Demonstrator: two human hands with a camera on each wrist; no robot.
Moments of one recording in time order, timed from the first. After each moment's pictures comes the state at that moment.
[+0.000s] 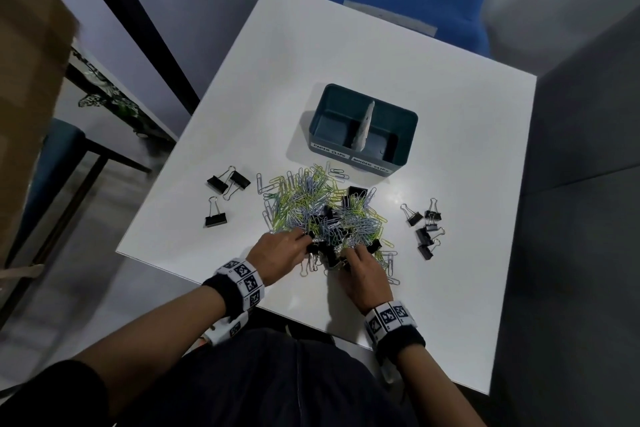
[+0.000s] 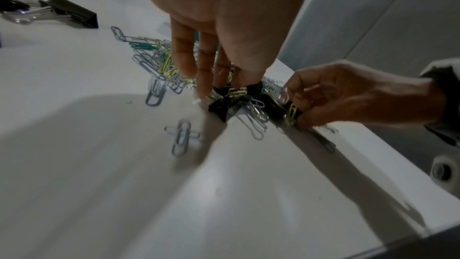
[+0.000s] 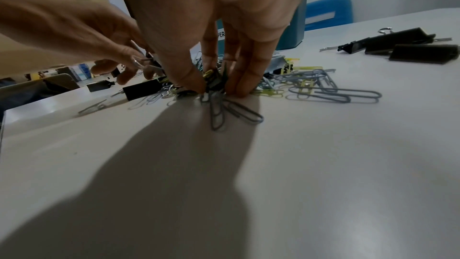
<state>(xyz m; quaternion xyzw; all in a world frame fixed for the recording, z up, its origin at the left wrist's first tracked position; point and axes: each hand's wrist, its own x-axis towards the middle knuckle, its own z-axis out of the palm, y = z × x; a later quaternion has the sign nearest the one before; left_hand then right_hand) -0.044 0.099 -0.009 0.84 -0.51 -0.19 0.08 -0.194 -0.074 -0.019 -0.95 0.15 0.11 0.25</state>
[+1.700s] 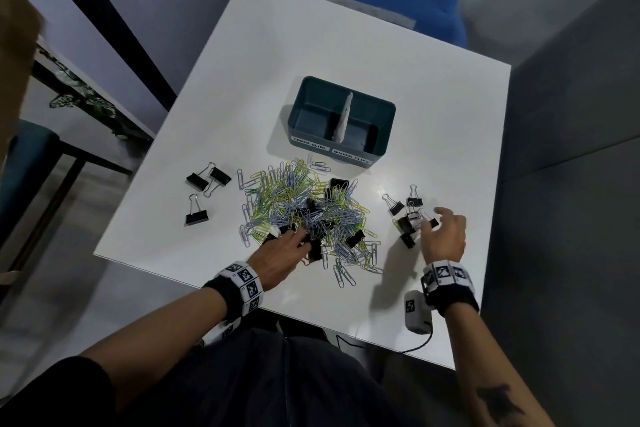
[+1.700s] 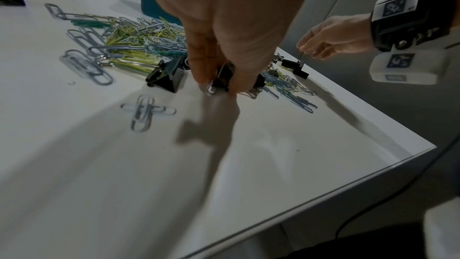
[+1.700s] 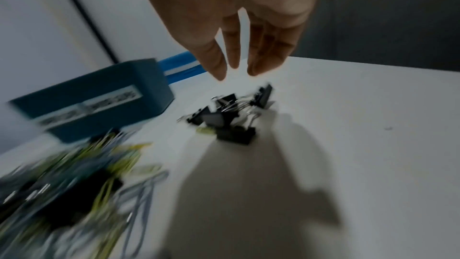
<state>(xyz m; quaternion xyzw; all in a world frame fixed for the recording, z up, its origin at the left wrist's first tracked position) -0.073 0.083 -0.023 0.80 -0.55 -0.22 0.04 -0.215 -0.221 0.005 -0.81 0.53 -0.05 0.25</state>
